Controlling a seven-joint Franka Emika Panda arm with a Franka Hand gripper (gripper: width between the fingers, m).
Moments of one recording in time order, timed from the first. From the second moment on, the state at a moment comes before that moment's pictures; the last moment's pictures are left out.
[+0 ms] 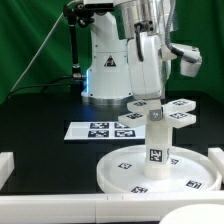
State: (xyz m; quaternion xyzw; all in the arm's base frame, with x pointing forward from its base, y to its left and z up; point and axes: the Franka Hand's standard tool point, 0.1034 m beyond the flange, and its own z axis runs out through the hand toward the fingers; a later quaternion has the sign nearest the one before) arm 0.565 0.037 0.107 -0.59 0.80 0.04 0.07
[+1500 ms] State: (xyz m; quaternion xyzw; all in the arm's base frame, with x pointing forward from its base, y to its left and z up) arm 0.579 0.055 0.141 -0.86 0.50 0.04 0.09
